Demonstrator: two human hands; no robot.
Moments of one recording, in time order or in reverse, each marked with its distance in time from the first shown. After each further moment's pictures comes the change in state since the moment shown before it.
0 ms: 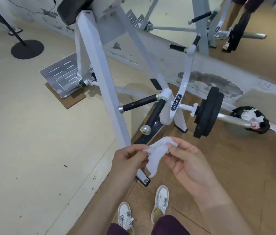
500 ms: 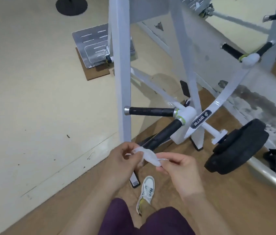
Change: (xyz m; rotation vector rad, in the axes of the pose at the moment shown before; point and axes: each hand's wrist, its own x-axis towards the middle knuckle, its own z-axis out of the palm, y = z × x) left_hand 0.143 -0.026 0.045 0.146 0.339 -0.093; right_hand 0.171 -0.048 -0.027 -0.876 -0.090 0.053
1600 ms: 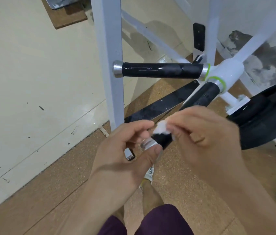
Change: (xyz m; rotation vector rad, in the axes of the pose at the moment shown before) left_hand 0.063 -0.056 0.007 0.018 -0.146 0.186; right_hand 0.103 0.036 0.013 -0.836 0.086 -0.803
